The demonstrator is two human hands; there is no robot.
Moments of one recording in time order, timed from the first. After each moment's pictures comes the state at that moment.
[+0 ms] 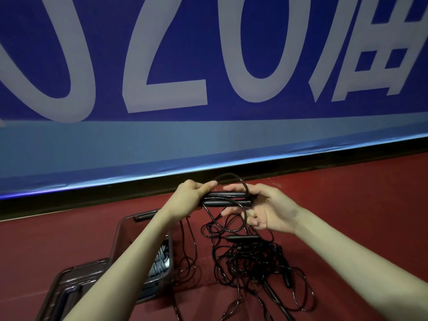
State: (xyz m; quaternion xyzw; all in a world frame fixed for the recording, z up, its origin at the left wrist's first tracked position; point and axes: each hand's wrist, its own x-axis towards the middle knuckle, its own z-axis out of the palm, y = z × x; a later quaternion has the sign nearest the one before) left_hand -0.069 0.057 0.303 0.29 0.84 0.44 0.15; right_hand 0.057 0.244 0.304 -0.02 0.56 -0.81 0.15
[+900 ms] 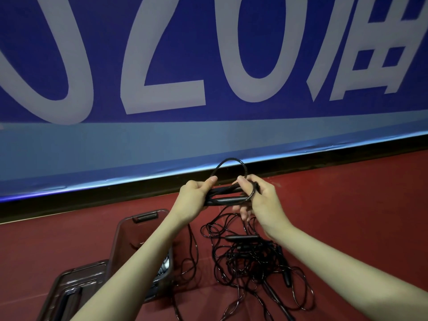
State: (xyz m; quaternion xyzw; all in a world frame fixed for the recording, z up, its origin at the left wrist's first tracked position) left_hand -0.053 0.075 0.302 0.24 0.81 0.53 0.12; right_hand 0.060 0.207 0.301 0.08 0.67 -0.70 -0.22
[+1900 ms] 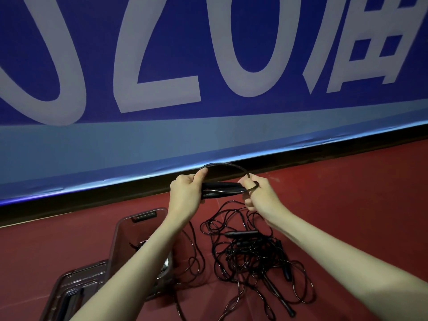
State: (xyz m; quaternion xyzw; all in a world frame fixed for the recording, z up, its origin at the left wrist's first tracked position) left_hand -0.048 0.082 0.304 0.20 0.83 0.53 -0.04; right_hand 0.040 0.231 0.289 0.15 0.70 -0.68 -0.15
